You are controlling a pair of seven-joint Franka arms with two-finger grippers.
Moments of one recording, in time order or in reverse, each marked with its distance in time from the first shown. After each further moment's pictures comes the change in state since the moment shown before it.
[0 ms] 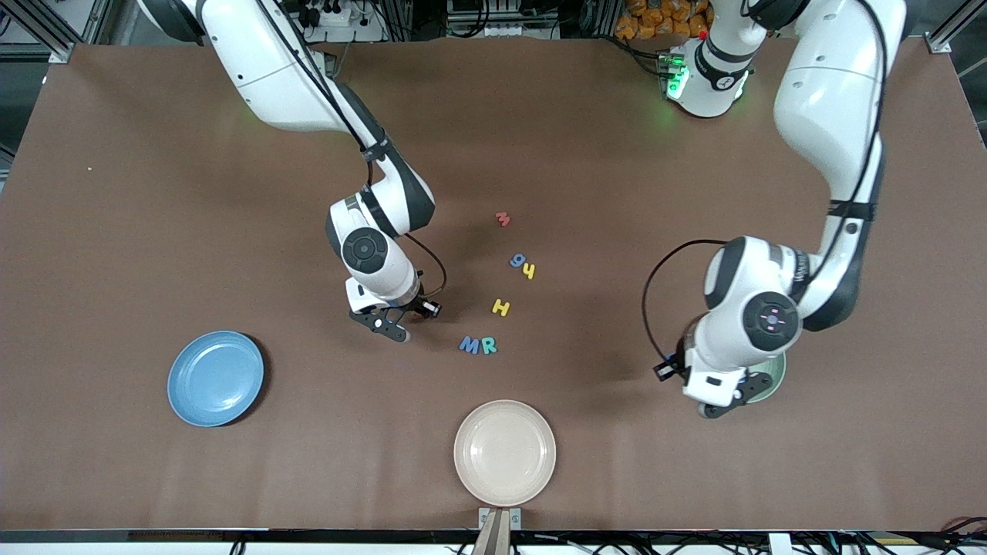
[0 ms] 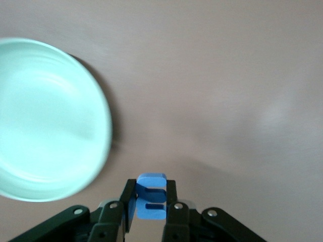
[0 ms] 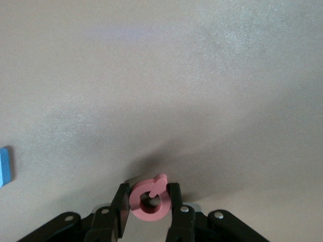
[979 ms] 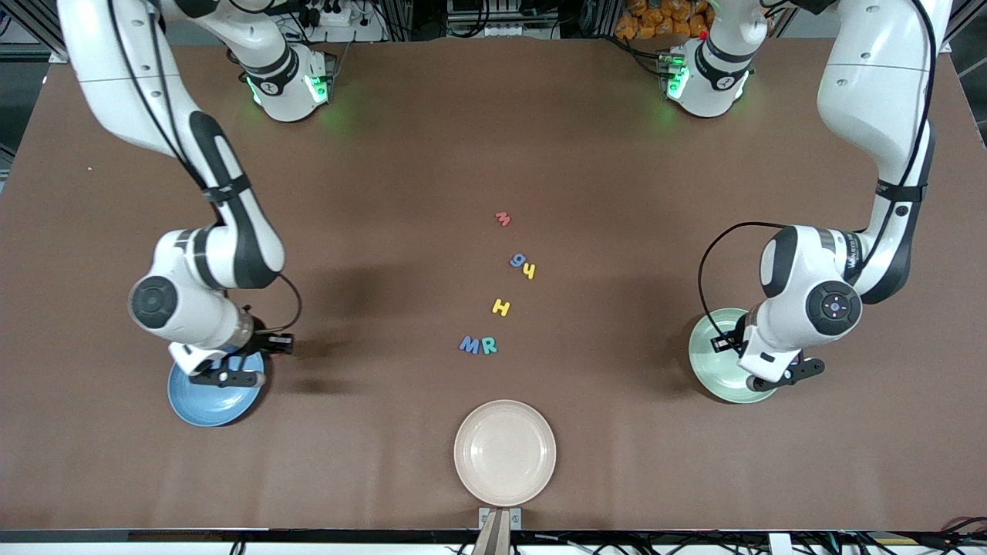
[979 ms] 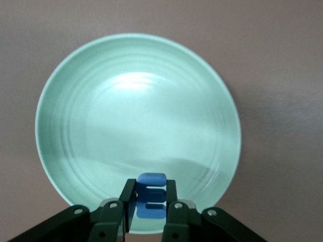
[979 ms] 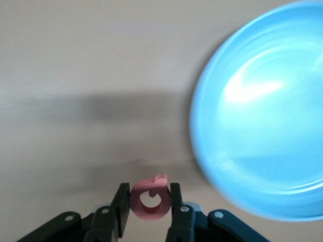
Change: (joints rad) left arm 0.075 -0.103 0.084 -0.330 0.001 0.192 0.237; right arm -0.446 -0.088 -0.029 0.026 -0.071 -0.127 -0.883
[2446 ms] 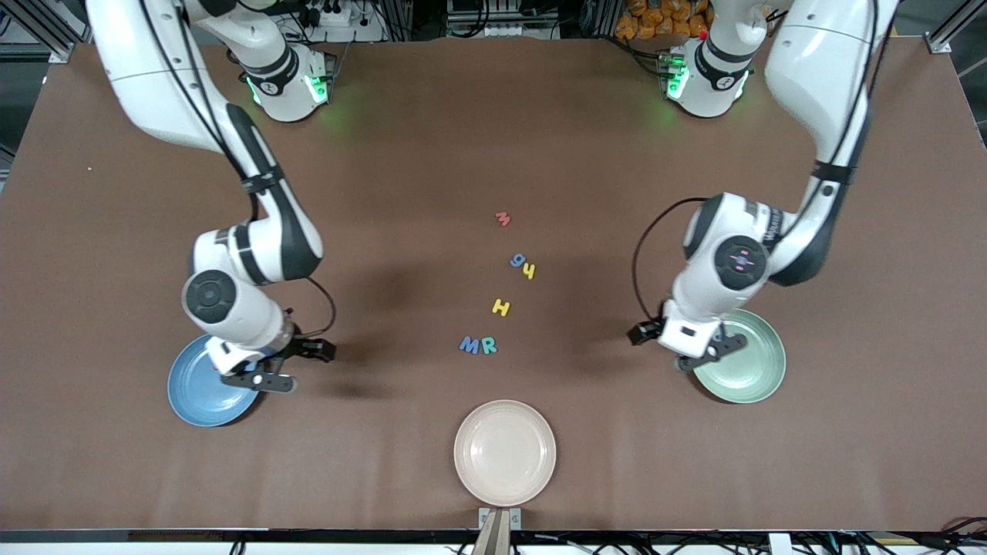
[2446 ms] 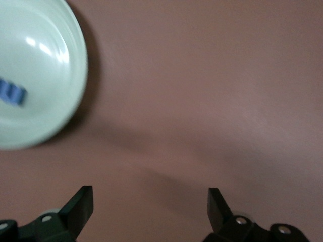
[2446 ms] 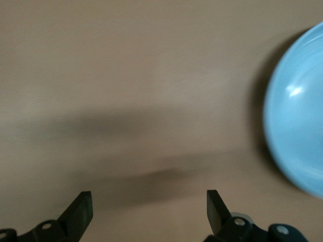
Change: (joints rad) left arm -0.188 -0.070 -0.097 -0.026 -0.003 0.073 -0.463; right arm 0.160 0.038 0.030 0.081 -0.048 -0.004 0.390
